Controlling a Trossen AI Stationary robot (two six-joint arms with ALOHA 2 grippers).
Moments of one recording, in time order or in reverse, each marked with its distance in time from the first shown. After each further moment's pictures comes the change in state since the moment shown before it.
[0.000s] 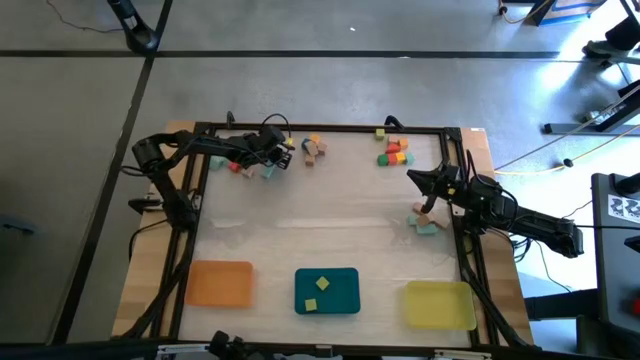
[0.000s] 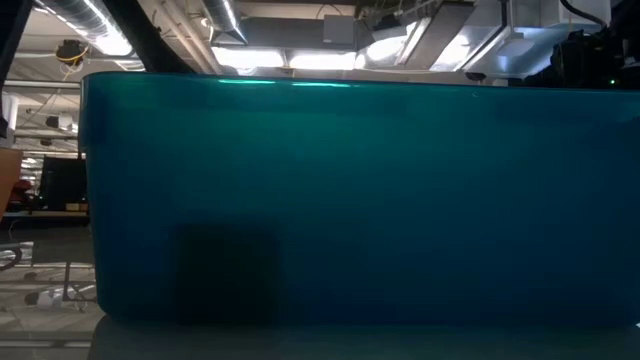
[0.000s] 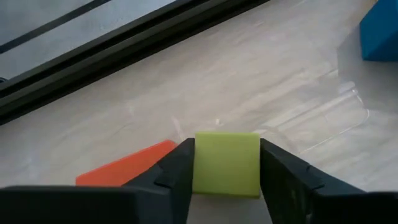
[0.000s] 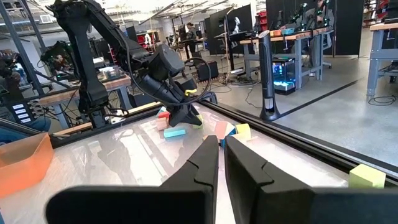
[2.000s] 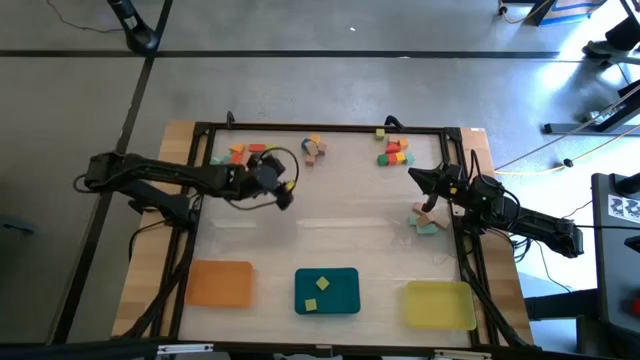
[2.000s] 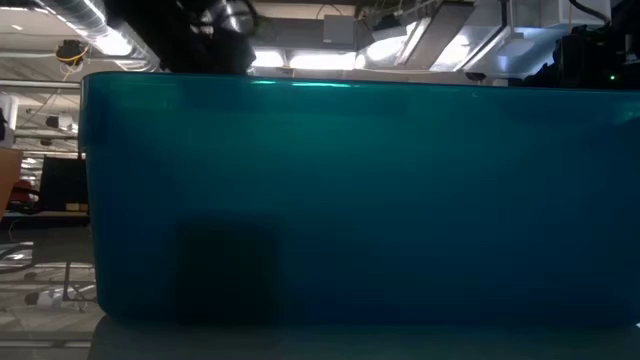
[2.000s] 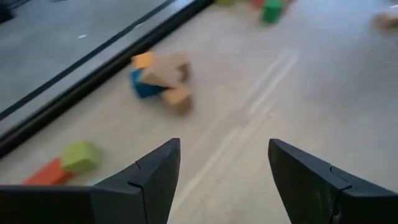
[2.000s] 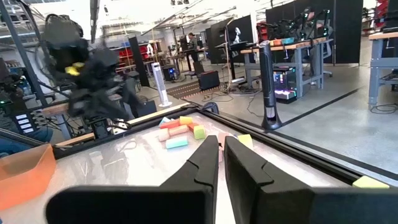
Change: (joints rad) left arm -0.534 -0.429 0.001 -0.203 -0.111 -0.026; right arm 0.000 0.000 0.000 0.045 -0.001 0.000
